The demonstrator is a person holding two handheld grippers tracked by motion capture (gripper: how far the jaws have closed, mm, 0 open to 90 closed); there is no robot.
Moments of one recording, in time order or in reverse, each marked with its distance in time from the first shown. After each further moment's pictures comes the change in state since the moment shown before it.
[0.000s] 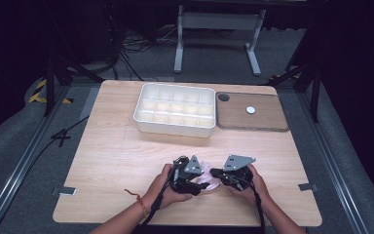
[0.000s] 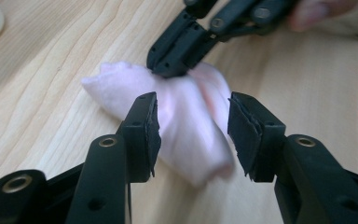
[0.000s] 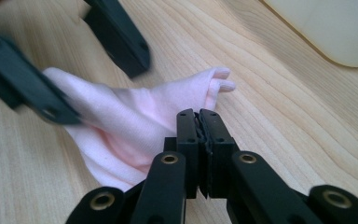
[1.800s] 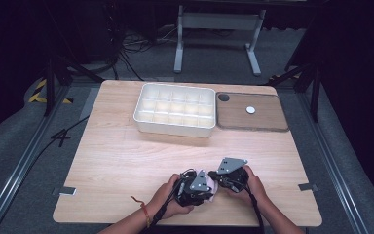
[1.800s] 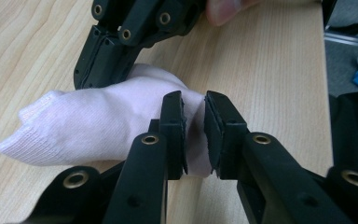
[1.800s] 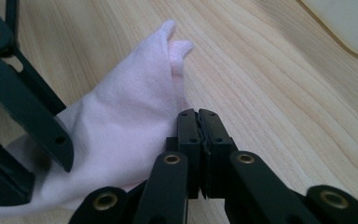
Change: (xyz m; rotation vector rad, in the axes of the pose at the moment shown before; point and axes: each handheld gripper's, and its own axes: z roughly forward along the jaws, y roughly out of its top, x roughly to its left) left arm -0.029 -0.007 0.022 0.024 -0.041 0.158; right arm 0.008 0.002 0.011 0.084 -0.023 -0.052
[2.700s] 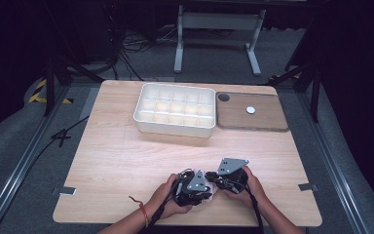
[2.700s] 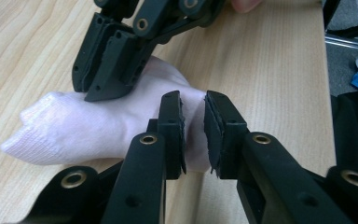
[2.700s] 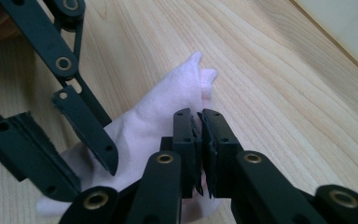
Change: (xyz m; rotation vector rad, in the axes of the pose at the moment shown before) left arm 0.002 -0.006 -0.003 -0.011 -0.015 -0.021; right arm 0.005 0.006 -0.005 -0.051 0.064 0.001
